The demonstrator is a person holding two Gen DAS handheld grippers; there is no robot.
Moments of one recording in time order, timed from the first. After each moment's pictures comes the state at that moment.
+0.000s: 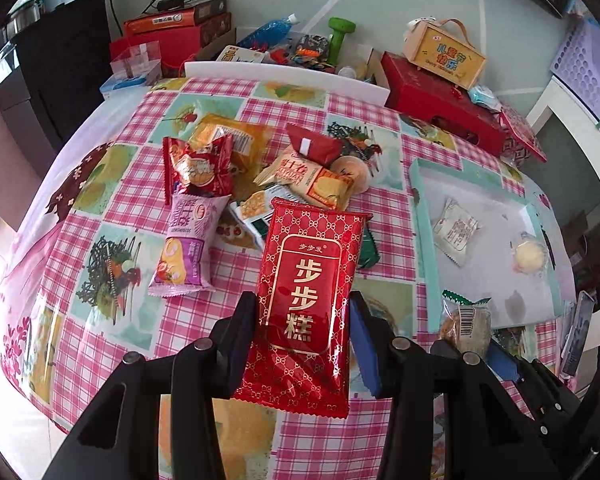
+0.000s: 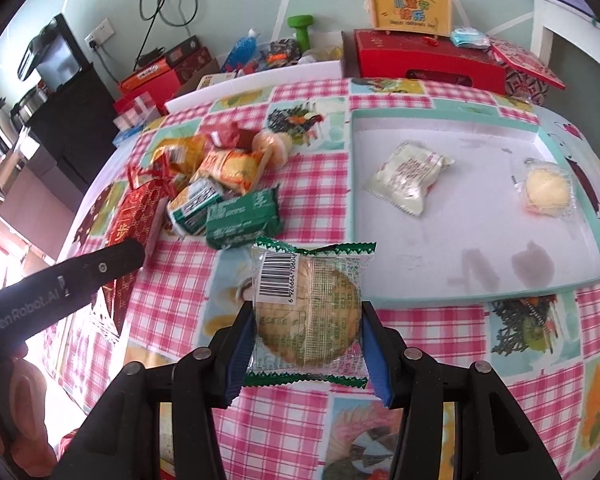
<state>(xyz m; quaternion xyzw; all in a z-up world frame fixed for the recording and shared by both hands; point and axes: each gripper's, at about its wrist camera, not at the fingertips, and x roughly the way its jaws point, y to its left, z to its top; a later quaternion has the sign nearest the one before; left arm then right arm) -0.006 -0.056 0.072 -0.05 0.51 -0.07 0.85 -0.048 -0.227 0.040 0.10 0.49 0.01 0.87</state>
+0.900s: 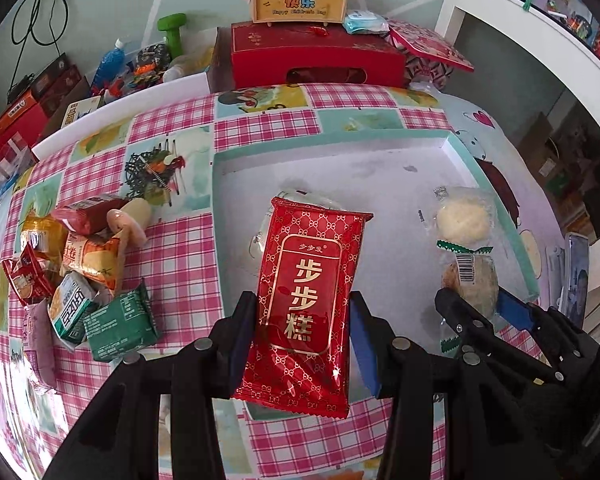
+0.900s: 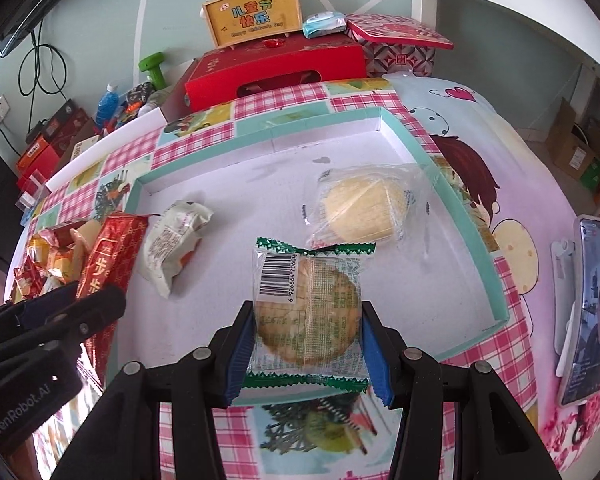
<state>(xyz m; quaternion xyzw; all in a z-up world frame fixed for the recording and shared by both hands) 0.034 -0.262 0.051 0.08 0.53 -0.19 0.83 -0.025 -0.402 0.019 0.14 0.49 -0.13 0.85</state>
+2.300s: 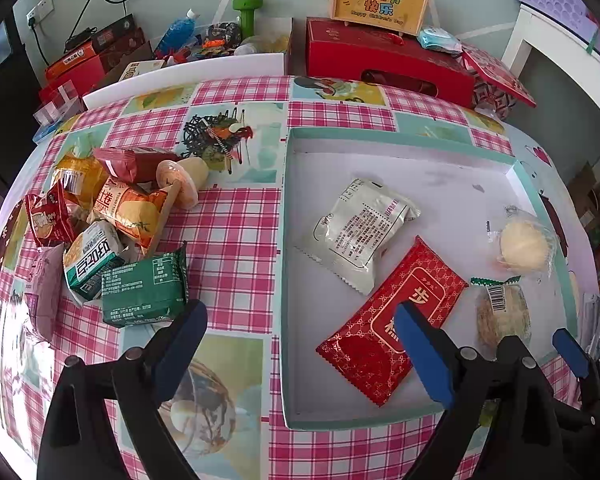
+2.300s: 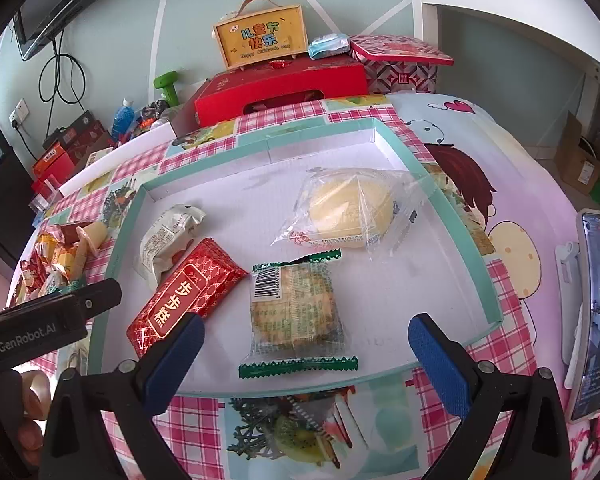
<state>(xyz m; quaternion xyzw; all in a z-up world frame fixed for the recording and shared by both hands) 0.038 -0.226 0.024 0.03 0.52 -0.09 0.85 -0.050 -0.411 0.010 0.13 0.43 -0.11 0.88</state>
